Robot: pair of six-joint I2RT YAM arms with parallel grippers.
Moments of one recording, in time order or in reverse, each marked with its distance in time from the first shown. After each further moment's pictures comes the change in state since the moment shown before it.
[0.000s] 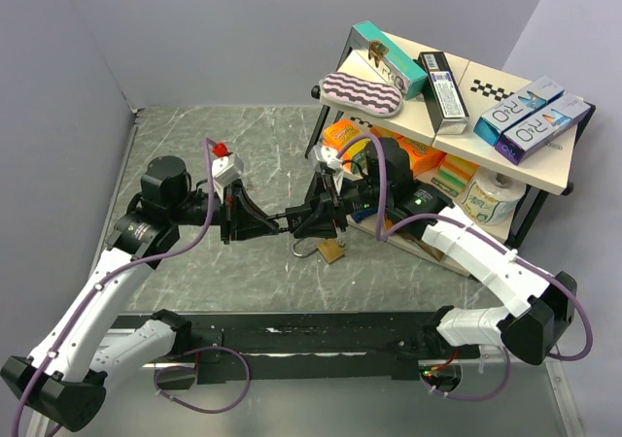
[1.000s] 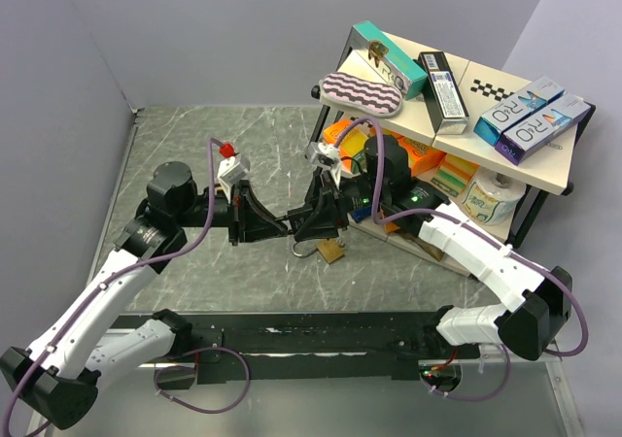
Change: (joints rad) left arm -0.095 0.009 -0.062 0.179 -0.068 -0.174; right arm -0.001 0.035 -0.003 0.080 -0.098 0.211
